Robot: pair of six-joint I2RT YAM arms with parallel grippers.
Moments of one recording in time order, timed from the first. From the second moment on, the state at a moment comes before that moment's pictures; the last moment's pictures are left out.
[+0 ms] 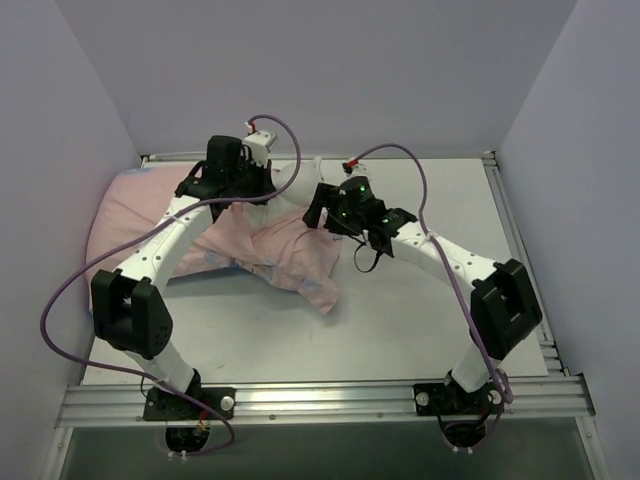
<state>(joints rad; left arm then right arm) -0.34 1.66 1.53 -0.45 0.27 -0.02 0.63 1.61 1.23 -0.18 0.05 0.68</state>
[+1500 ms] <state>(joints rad) -0.18 1.71 1.88 -0.68 0.29 -0.07 0.54 1.91 1.02 0.10 -0.16 0.60</state>
